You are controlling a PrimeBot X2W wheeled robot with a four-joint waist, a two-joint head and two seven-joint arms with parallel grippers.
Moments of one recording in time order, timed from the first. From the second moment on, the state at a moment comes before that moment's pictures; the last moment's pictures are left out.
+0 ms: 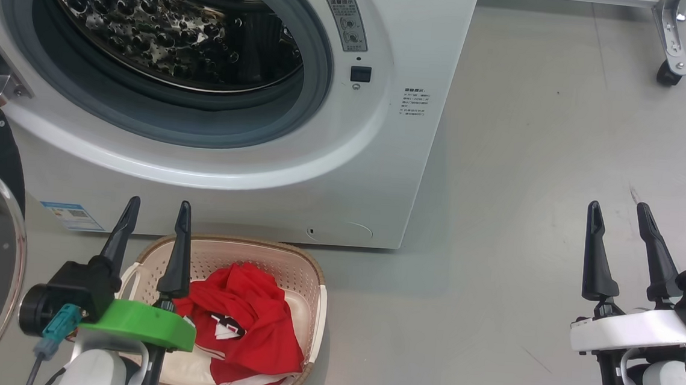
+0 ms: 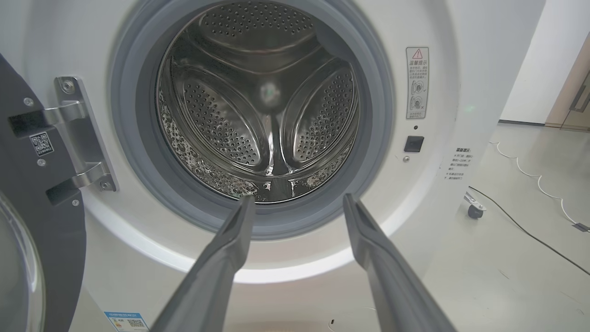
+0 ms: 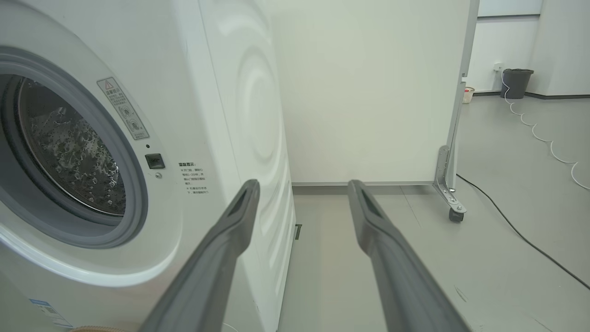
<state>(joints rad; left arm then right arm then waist) -0.14 0.03 -0.13 0.18 -0.33 -0.07 -0.25 -0.05 -0.10 0.02 0.07 0.31 0.12 -0.25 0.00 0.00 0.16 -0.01</state>
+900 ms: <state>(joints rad) -0.12 0.03 -0.14 0.17 -0.33 -0.05 -0.25 -0.05 -0.10 0.03 0.07 0.31 0.12 -0.25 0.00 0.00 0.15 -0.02</state>
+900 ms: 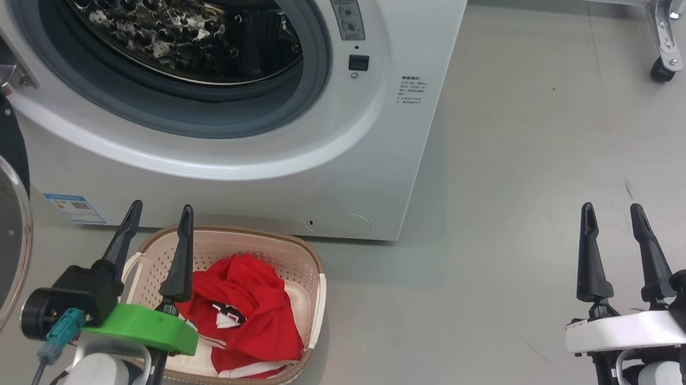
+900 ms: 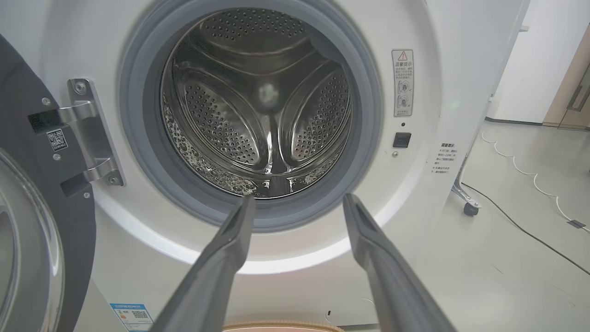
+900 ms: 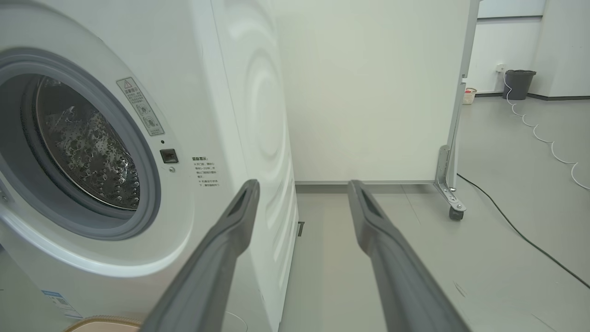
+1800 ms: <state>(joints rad) -0.12 0.03 -0.14 0.15 -0.31 -0.04 -0.25 -0.05 -0.10 0.02 0.08 0.31 0.12 -0.25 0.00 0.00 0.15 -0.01</state>
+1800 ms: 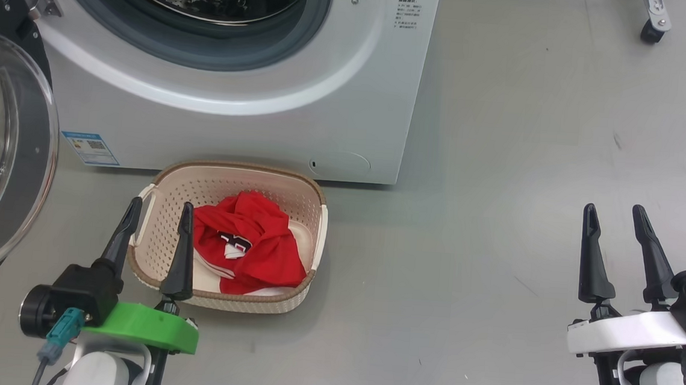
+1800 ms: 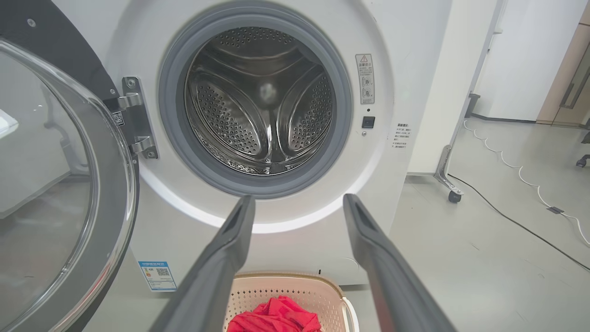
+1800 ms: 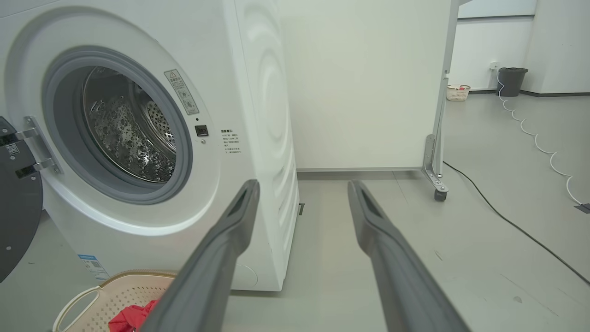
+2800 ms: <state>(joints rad) -0.12 0.03 -0.14 0.15 -0.31 -0.04 -0.25 -0.05 -0.10 0.03 0.08 0.31 0.12 -0.25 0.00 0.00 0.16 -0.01</state>
